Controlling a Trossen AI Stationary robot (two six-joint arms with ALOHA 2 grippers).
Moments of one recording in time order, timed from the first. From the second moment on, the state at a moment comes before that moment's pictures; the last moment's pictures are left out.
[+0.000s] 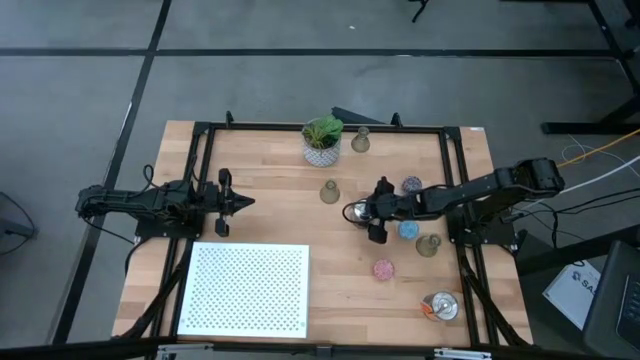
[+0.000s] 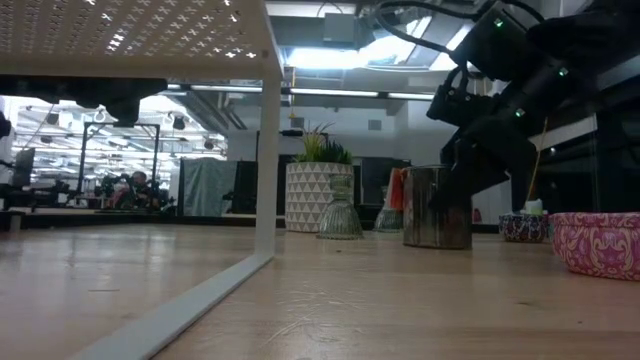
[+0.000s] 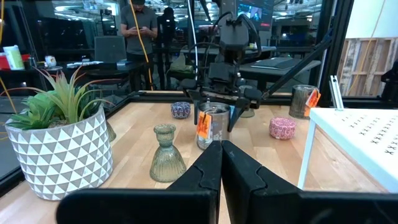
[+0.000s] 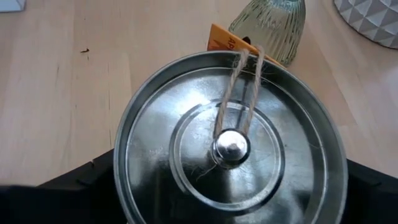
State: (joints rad) left arm -0.02 0.03 0.01 0.03 -0.14 -0.01; right arm 0.08 1.42 0.55 0.02 0.23 0.14
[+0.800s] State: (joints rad) left arm -0.02 0.03 0.01 0.03 -0.14 -0.01; right arm 0.08 1.42 1.02 -0.36 0.18 0.03
